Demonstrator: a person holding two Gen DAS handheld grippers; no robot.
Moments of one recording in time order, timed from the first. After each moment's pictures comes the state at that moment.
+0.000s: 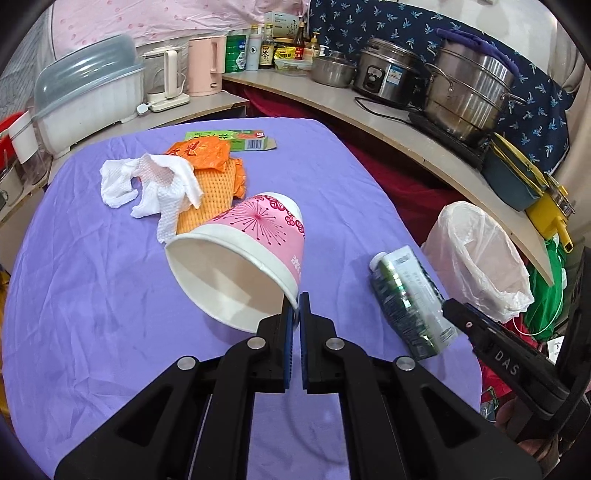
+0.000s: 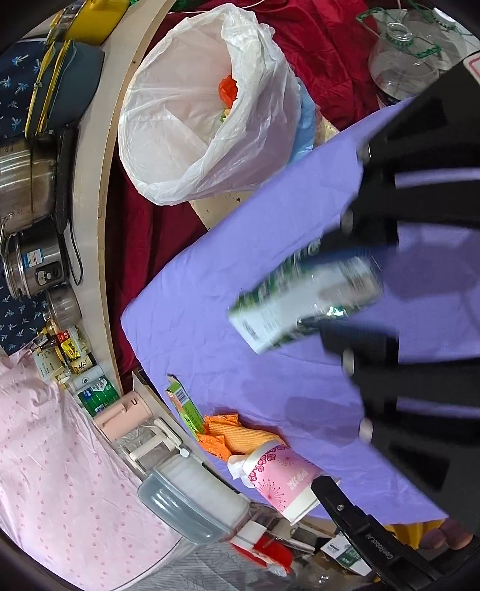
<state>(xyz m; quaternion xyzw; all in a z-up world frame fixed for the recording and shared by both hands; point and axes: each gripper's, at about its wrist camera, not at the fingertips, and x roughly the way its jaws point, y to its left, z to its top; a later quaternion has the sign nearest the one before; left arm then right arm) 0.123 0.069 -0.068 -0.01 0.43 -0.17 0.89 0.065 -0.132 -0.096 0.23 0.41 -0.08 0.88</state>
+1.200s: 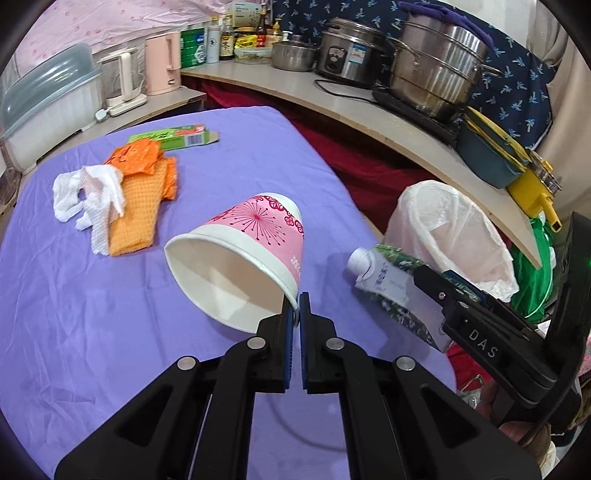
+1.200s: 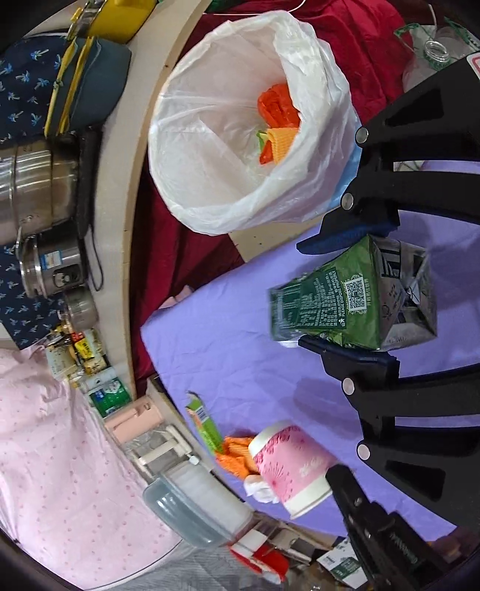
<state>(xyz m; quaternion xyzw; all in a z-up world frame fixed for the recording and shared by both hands) 0.123 -0.001 -0.071 0.01 0.45 -0.21 0.87 0.072 -0.175 -0.092 0.20 0.38 -0.08 0.90</state>
